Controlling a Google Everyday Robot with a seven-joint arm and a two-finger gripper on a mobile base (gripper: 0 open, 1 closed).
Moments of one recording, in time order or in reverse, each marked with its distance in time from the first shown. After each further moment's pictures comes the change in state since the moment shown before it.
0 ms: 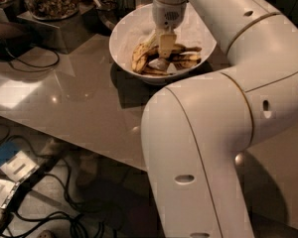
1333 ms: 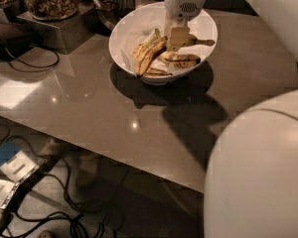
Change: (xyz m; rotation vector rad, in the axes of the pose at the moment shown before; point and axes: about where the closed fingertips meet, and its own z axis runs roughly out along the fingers) arm 0.006 0.045 -0.063 0.160 -0.058 0.014
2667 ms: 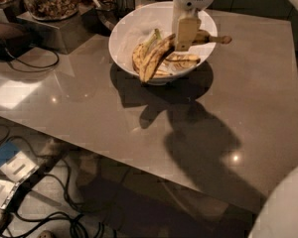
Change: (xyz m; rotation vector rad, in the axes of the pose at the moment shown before) arm -0.001 0.039 -0.053 0.017 0.051 0.038
